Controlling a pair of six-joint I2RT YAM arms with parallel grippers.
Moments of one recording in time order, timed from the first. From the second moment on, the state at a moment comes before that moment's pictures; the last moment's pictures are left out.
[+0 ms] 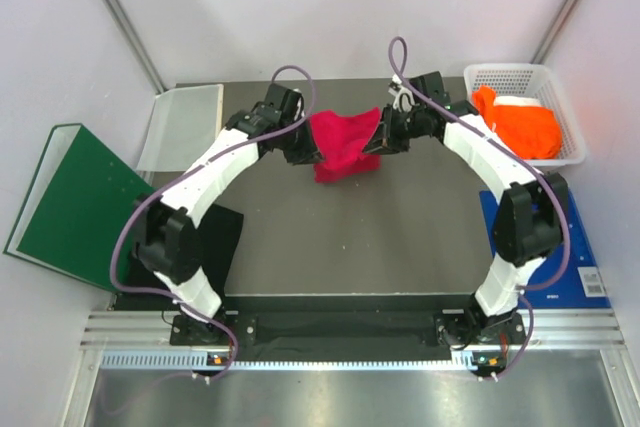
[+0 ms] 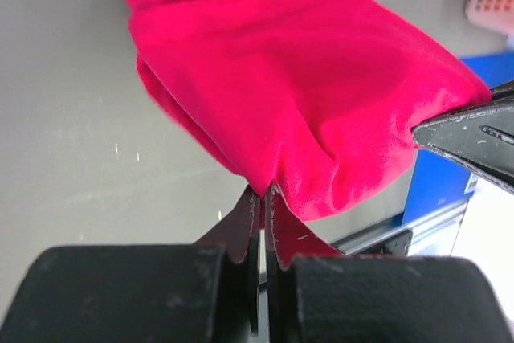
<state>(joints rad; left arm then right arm) -0.49 1.65 1.52 -0.74 0.20 -0.73 0.35 1.72 1.50 -0.64 -0.59 0.52</state>
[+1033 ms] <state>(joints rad) -0.24 2.41 2.23 -0.59 0.42 -0.71 0.20 2.40 2.09 -0.39 -0.55 0.60</state>
